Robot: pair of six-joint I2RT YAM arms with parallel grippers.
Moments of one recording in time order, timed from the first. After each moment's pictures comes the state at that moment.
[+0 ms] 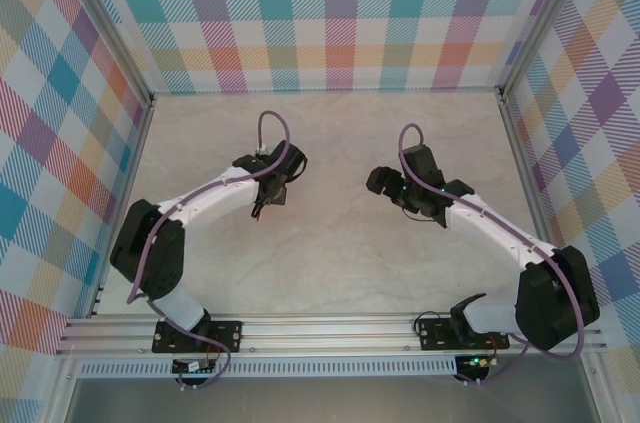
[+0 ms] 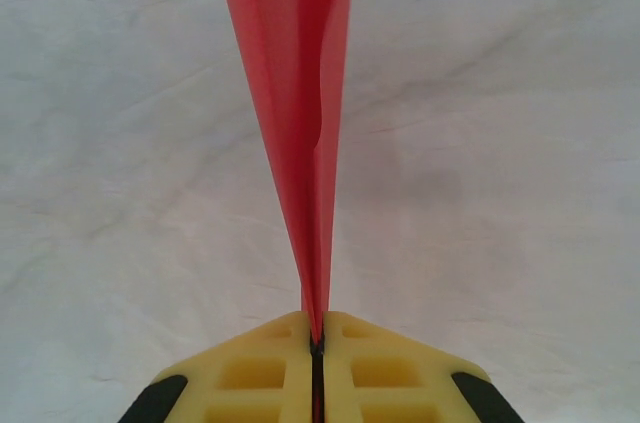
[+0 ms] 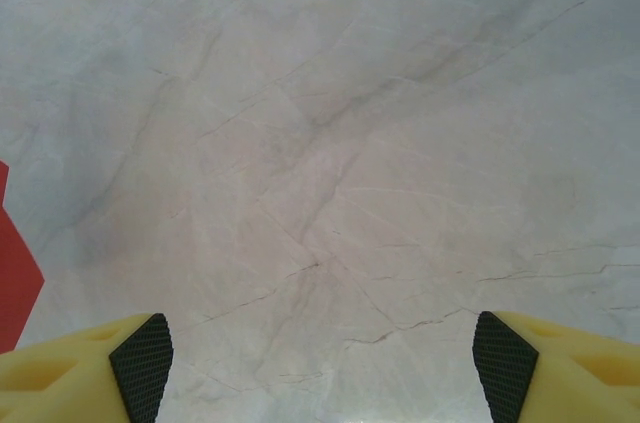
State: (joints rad) left arm -0.61 1.67 1.21 -0.84 -0.54 -0.47; right arm 0.47 1.30 0.86 -0.41 -0.05 0.82
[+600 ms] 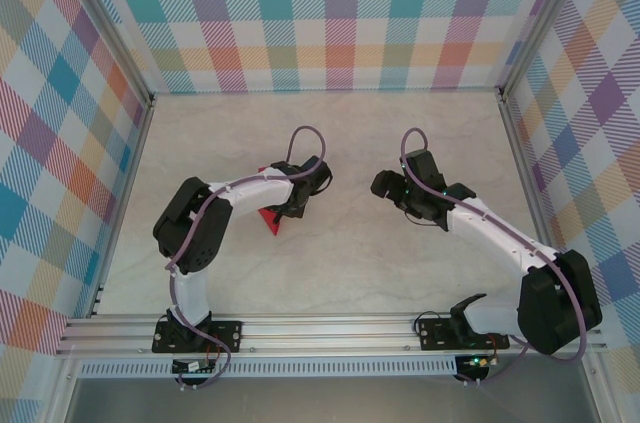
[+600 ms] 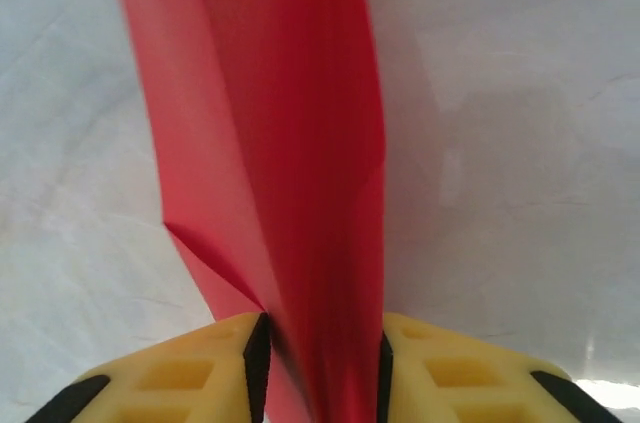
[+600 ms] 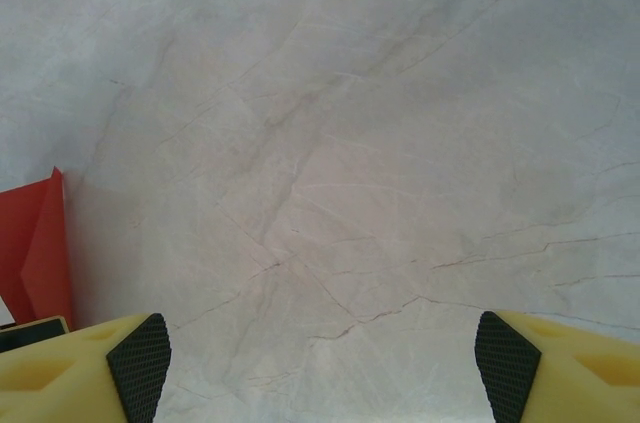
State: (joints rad) left arm -0.70 1.91 1.29 -0.83 -0.50 -0.50; right arm 0.47 1.28 0.83 -0.44 0.00 0.85
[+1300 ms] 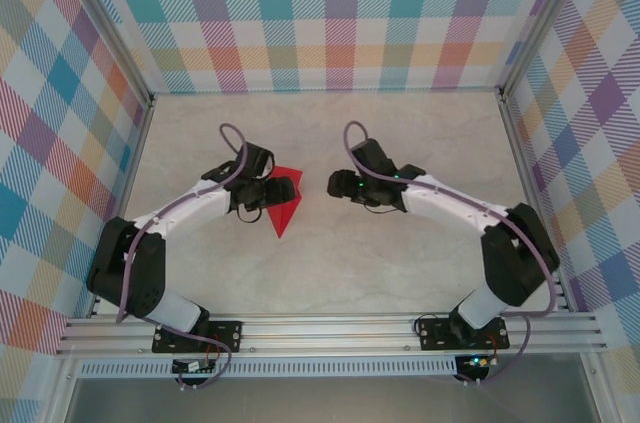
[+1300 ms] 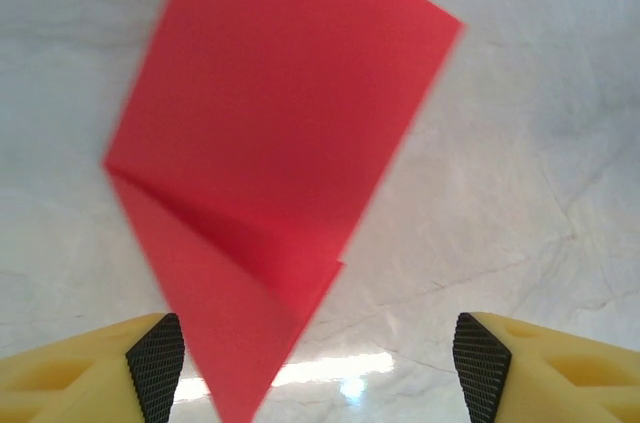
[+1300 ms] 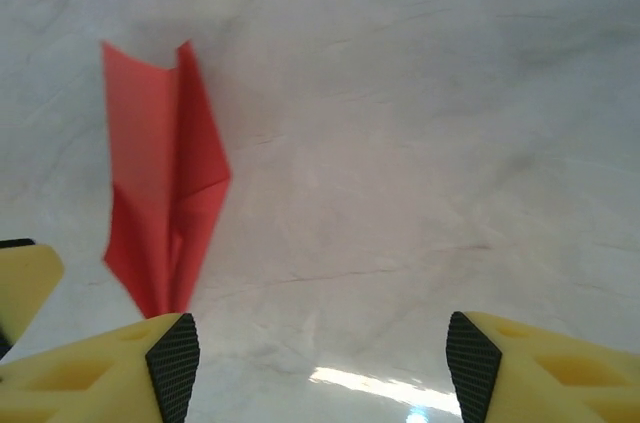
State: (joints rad) left arm -0.41 1.49 0.95 -0.48 0.11 -0.63; right arm 0.71 1.61 1.13 -0.42 -0.06 0.77
